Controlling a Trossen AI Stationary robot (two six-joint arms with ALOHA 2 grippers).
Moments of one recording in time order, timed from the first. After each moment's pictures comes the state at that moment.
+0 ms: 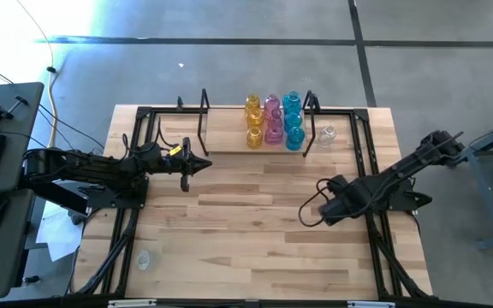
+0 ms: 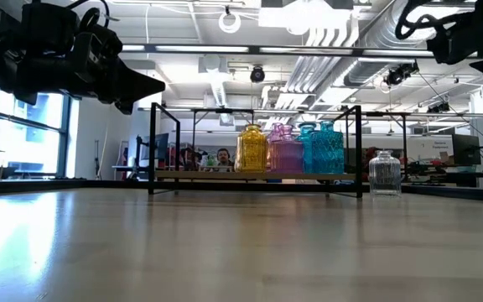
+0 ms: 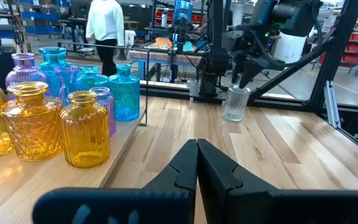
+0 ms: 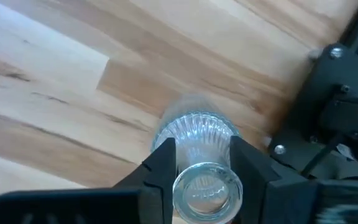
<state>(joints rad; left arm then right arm) 0.30 1.03 0.09 0.91 0.23 -0.06 0.50 1.30 0.94 -1.31 0.10 1.61</state>
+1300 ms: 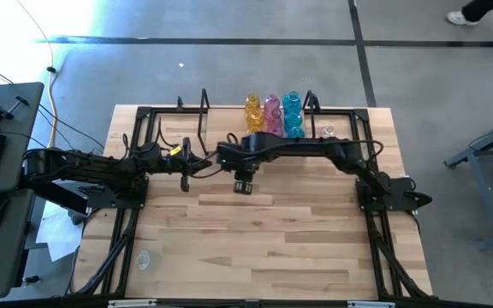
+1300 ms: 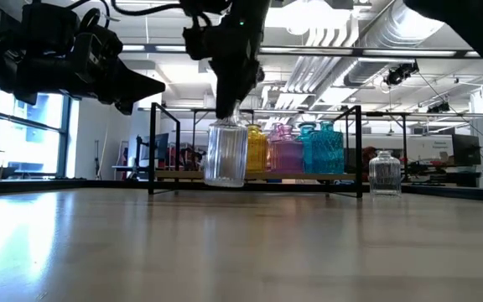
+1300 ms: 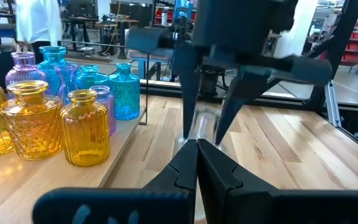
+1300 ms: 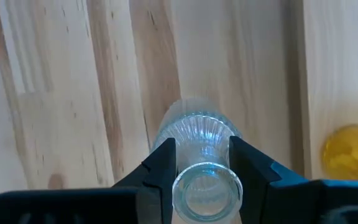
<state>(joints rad) 0.30 1.03 0.09 0.91 0.23 -0.06 -0.05 2.24 2.20 -1.24 0.07 0.04</state>
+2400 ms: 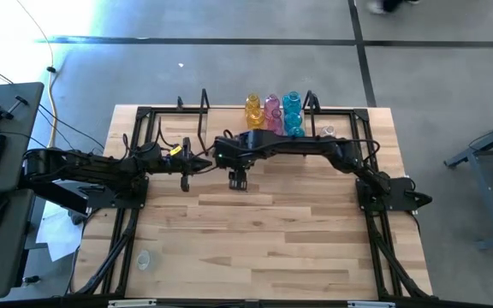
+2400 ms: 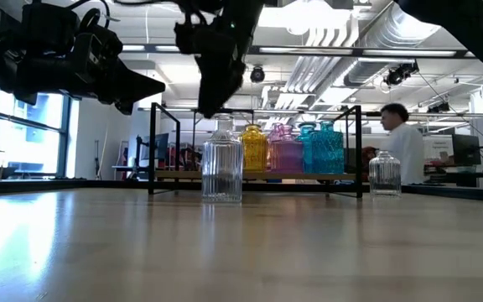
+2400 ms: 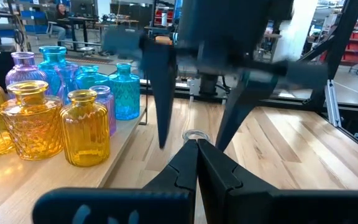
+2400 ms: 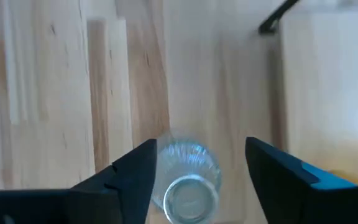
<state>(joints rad) 0.30 1.03 0.09 0.91 0.23 -0.06 -0.07 2.28 2.24 -1.14 0.05 -0.05</state>
